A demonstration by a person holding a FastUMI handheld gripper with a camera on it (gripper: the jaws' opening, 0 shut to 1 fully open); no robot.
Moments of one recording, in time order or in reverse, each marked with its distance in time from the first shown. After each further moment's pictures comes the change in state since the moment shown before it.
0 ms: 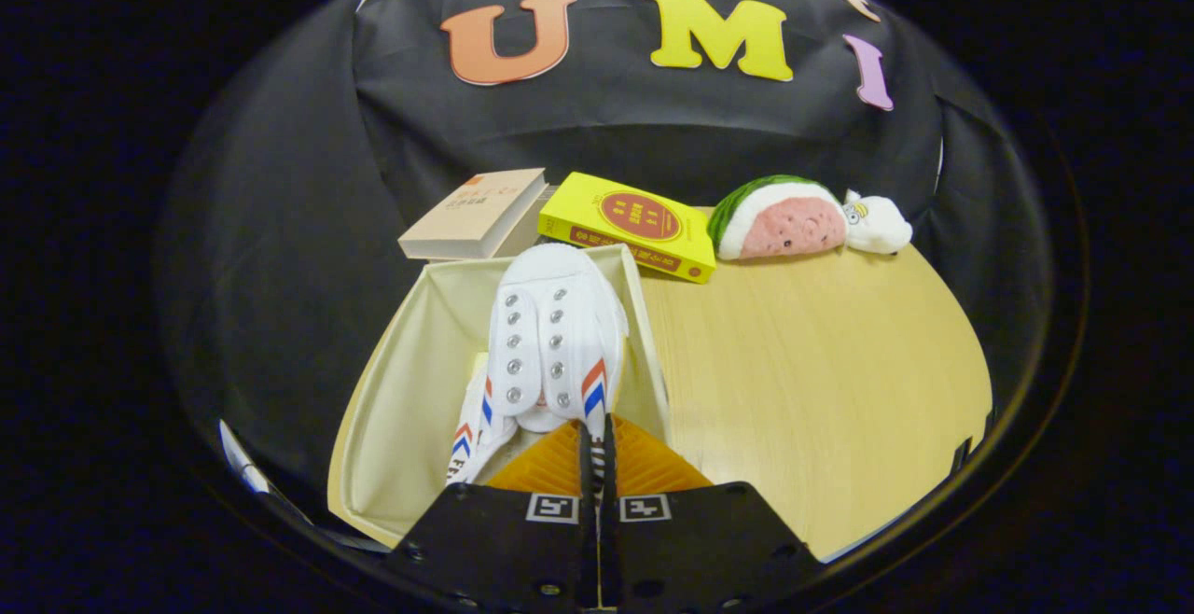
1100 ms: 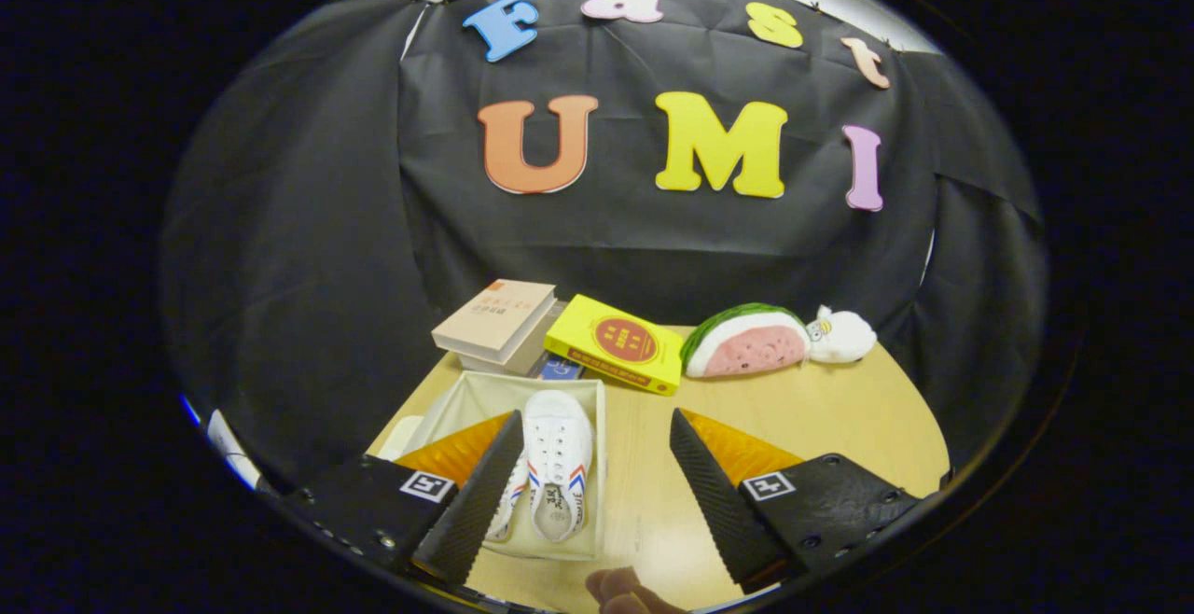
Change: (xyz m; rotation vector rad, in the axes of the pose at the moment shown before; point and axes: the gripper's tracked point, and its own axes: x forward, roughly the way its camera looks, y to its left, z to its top) arm -0.130 -0.042 0.091 -0.071 -0.314 0.025
